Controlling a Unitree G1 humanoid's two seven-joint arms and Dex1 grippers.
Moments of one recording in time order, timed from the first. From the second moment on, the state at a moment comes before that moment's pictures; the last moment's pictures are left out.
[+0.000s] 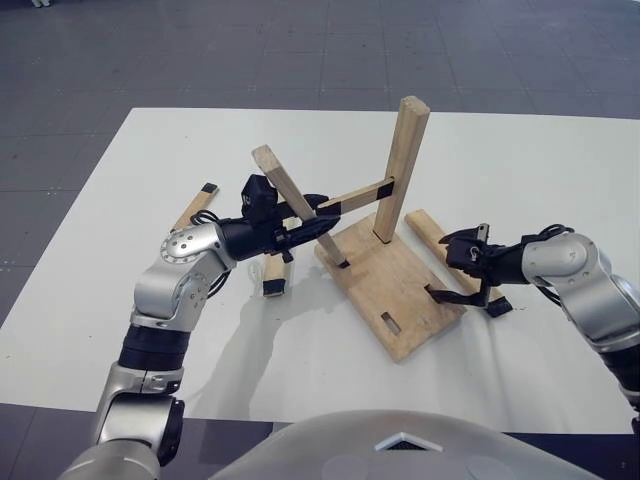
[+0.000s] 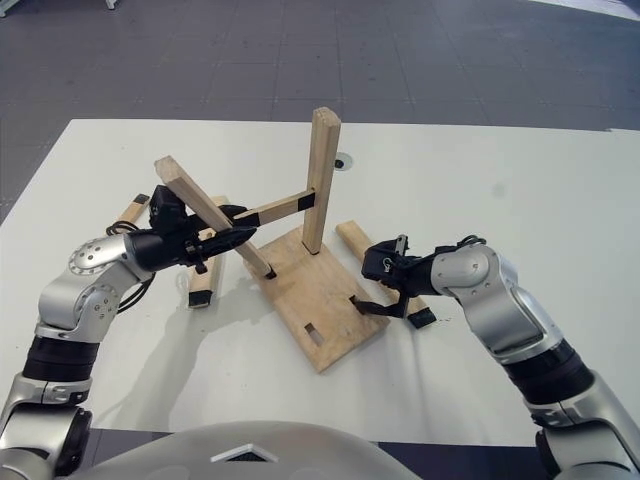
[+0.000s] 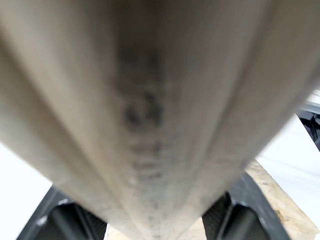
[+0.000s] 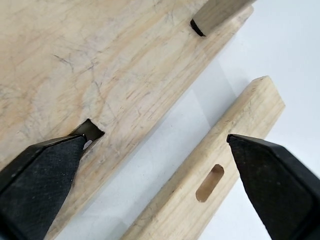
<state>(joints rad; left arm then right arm) -0.21 0.56 -0.11 -0.07 -0.60 0.35 -0.95 -0.22 -0.84 0.37 -0.31 -0.02 0.52 0.98</state>
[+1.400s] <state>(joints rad) -0.22 0.60 -0.18 -0.06 -0.59 0.30 -0.96 -0.95 -0.08 -0.50 -0.56 0.55 1.52 0.34</state>
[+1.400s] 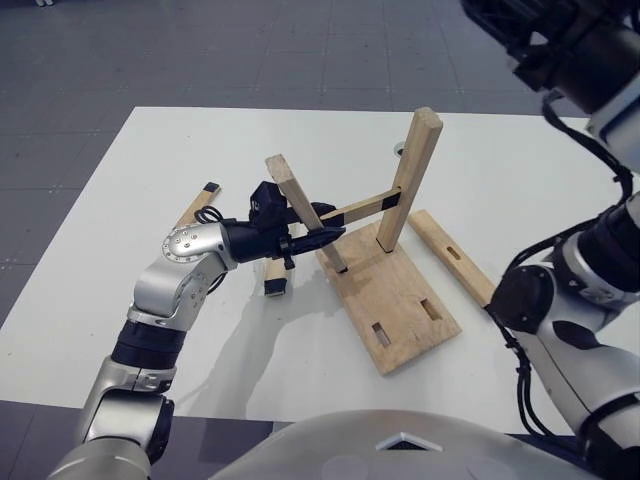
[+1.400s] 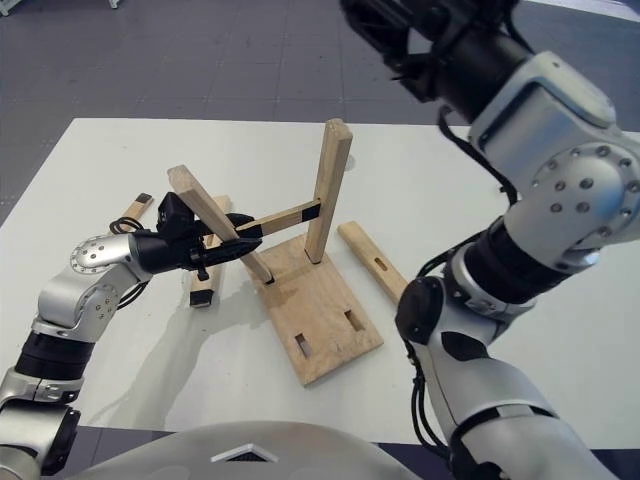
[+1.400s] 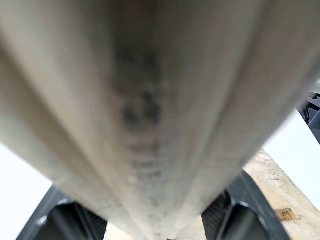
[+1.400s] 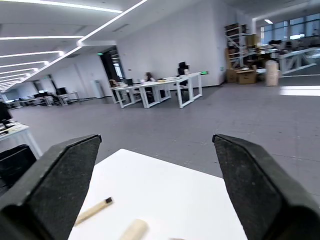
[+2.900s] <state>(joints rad) -0.28 0.61 -0.22 0.00 -0.58 0.31 -0.97 -0.41 -0.29 0.14 -0.62 0.40 1.07 0.41</state>
